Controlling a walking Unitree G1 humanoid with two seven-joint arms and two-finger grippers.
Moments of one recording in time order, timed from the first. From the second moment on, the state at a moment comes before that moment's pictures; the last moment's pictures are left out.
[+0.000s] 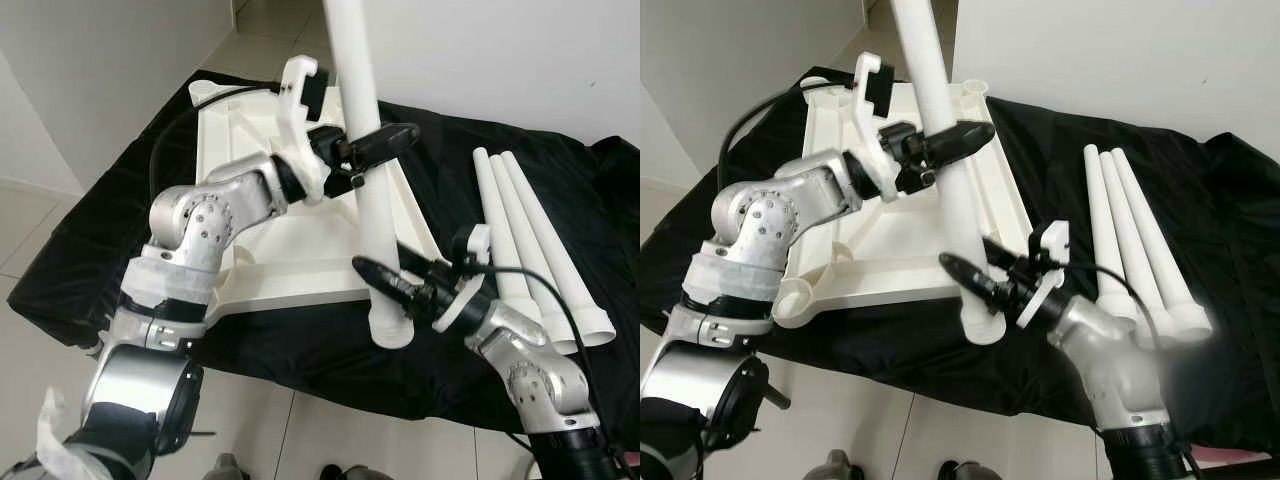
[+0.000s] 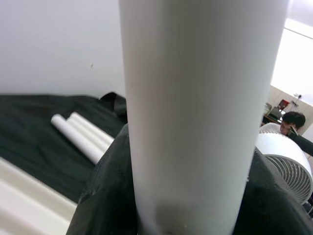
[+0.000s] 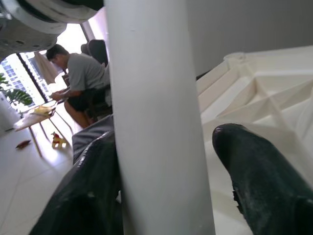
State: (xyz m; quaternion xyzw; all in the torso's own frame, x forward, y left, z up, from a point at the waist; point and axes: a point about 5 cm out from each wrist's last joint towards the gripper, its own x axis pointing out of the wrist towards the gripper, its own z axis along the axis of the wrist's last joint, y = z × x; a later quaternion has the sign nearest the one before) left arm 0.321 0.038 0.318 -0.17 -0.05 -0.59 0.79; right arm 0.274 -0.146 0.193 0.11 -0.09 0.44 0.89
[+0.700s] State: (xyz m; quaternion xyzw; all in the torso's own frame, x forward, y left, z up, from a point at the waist) left arm 0.355 0.032 0.373 -0.11 -0.05 -0.46 0.88; right arm 0.310 -0.127 0.216 0.10 -0.11 0.30 0.94
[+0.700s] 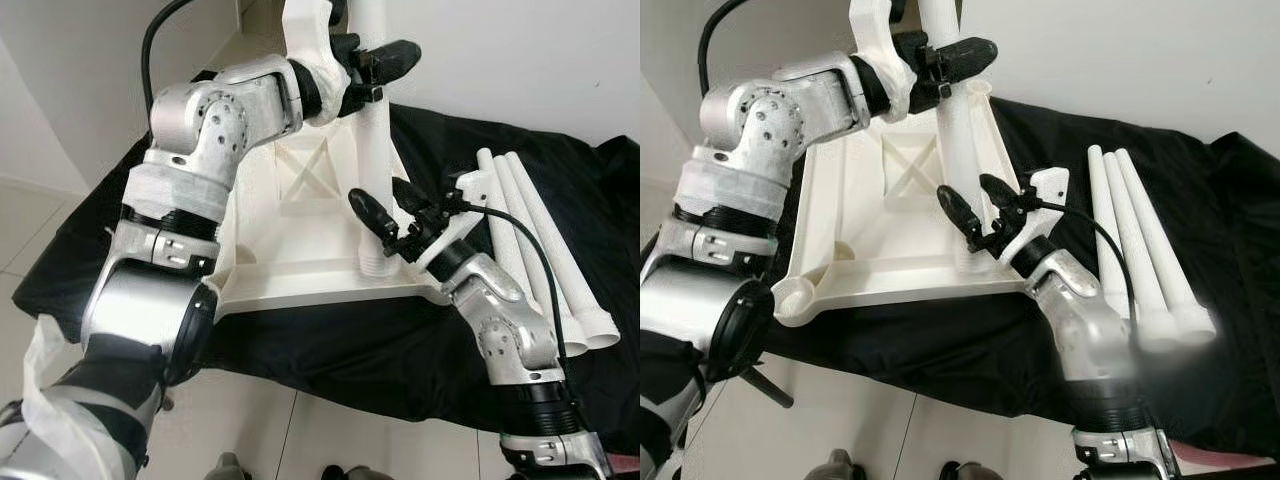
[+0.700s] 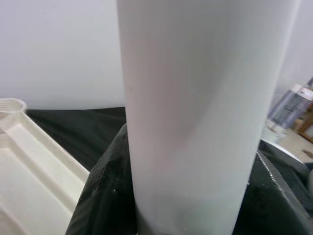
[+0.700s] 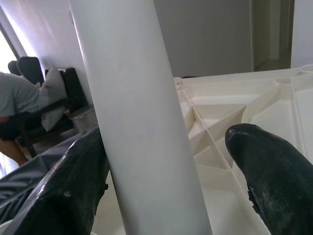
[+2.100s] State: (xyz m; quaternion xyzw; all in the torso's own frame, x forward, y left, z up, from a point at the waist) left arm 0.346 -0.034 0.371 -0.09 -0.13 -0.35 0.92; right arm 0.352 -0.102 0.223 -0.06 -0.12 0.02 0.99
